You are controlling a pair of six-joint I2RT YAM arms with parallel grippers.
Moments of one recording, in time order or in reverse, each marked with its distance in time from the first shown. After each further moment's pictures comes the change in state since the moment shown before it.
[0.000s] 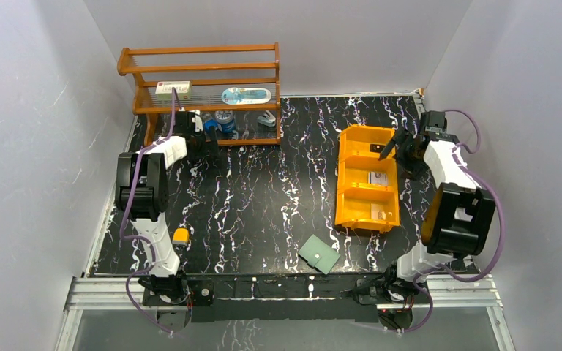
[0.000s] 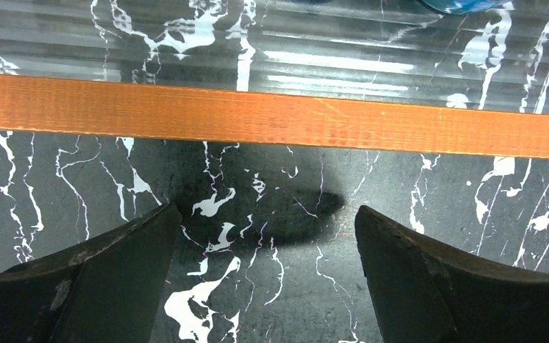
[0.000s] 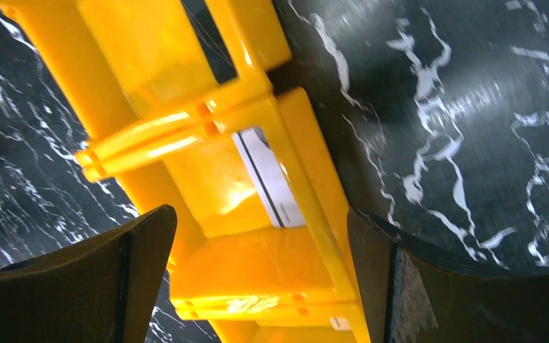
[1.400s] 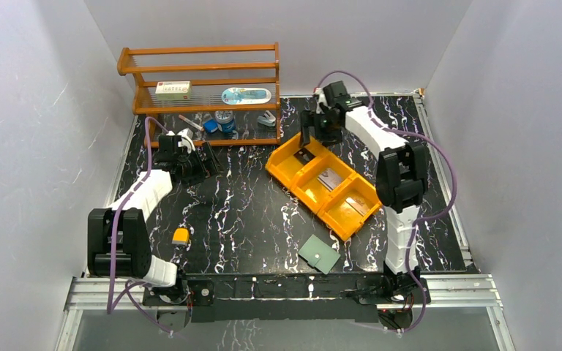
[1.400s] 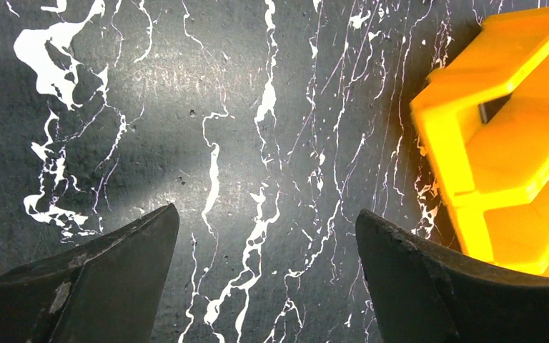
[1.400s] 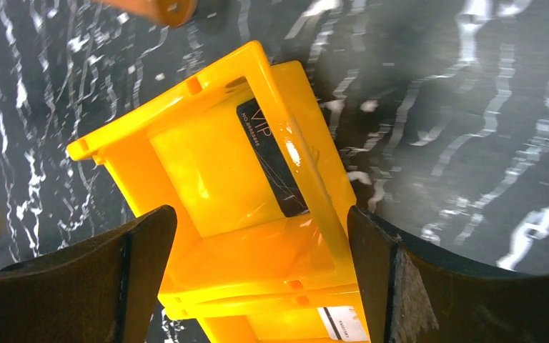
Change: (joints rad) left arm 0.011 -0.537 -0.426 -0.056 0.308 -0.249; right arm 0.511 0.549 0.676 -0.086 -0.152 -0.257
